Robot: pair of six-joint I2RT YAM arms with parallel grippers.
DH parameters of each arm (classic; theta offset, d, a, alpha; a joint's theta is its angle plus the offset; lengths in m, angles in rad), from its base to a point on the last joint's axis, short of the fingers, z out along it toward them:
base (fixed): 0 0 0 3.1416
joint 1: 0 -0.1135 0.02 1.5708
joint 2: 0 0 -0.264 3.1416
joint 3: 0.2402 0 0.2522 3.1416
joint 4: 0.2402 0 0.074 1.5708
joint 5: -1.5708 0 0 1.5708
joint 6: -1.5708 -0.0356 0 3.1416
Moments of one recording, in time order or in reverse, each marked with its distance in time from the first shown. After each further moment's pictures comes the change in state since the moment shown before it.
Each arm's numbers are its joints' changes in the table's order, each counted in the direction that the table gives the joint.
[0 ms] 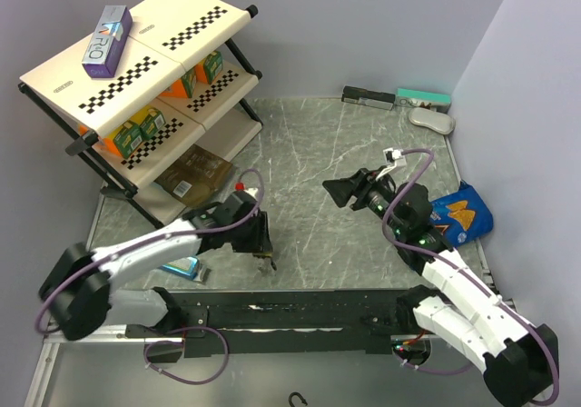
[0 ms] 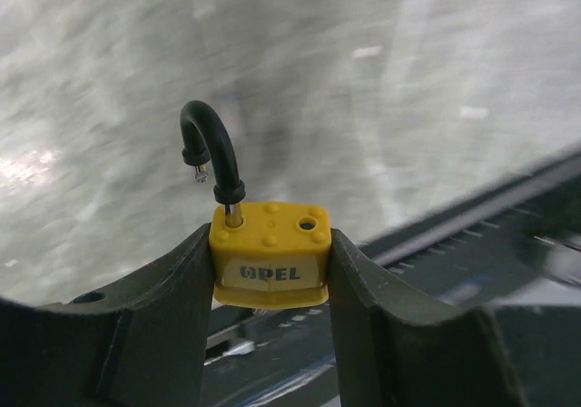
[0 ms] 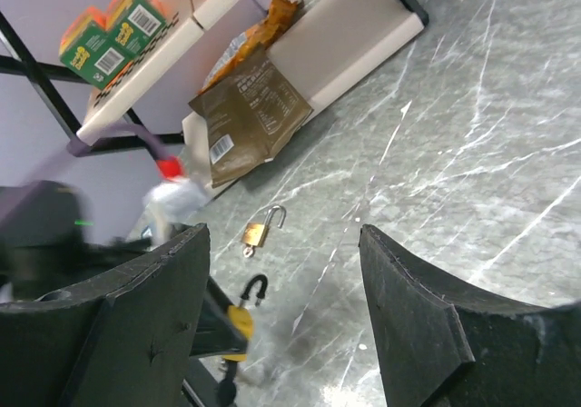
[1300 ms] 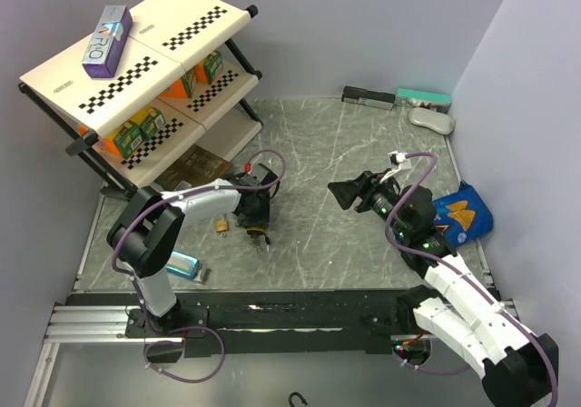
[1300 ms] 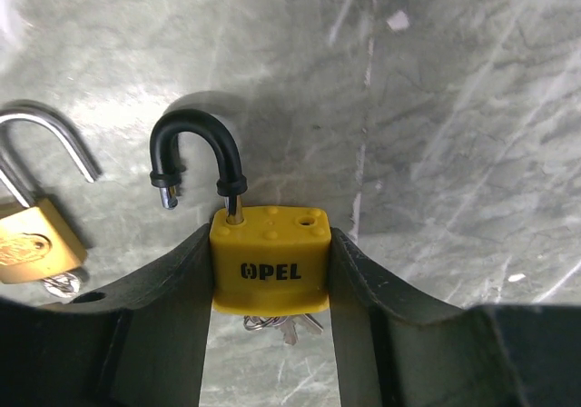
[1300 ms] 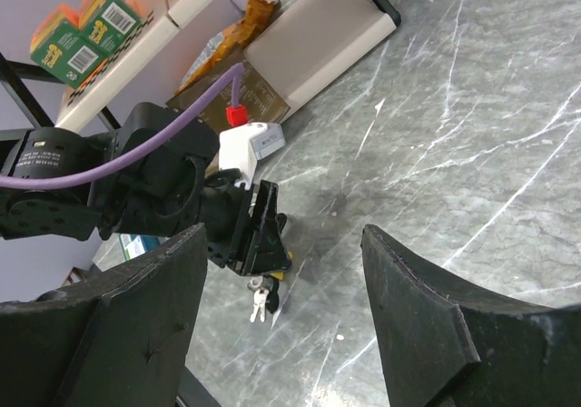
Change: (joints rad) left arm -0.124 0.546 0.351 0.146 0.221 -0.101; right arm 0.031 -0.053 -0.016 0.055 -0.013 0.037
